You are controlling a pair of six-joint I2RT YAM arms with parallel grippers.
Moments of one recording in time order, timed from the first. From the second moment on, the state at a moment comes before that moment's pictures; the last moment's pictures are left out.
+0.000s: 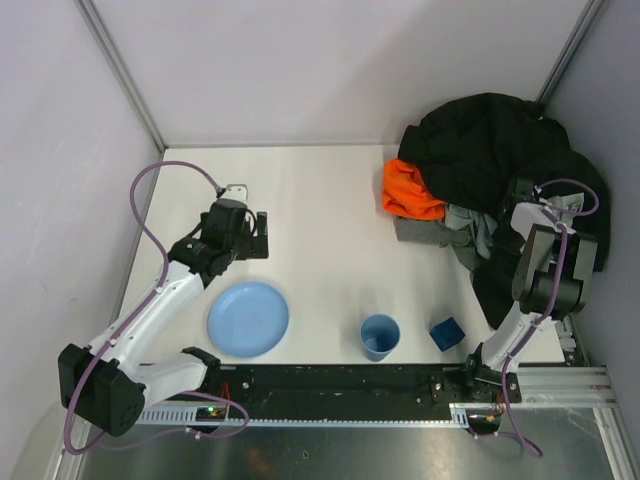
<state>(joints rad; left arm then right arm) -0.42 1.10 0.93 -0.61 -0.31 -0.29 -0.27 1.78 1.16 -0.53 0.35 0.47</state>
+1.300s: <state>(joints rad) -0.42 1.08 0.93 -0.61 -0.28 -0.29 -0.02 1.07 0.99 -0.58 0.09 0.42</state>
